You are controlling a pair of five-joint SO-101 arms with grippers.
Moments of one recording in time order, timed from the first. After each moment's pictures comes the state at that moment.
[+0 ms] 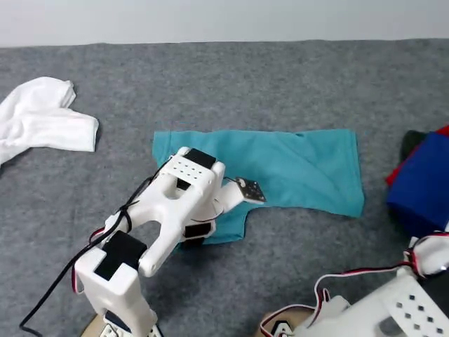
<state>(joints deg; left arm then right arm) 23.0 14.5 17.1 94.5 -36.4 53.3 -53.4 19.4 100.6 31.3</state>
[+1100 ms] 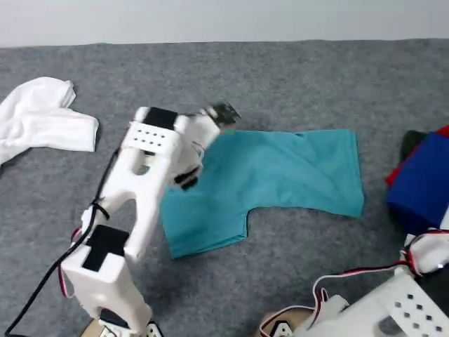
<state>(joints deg) 11.0 15.3 -2.3 86.6 -29.4 51.1 -53.4 19.4 100.6 31.3</state>
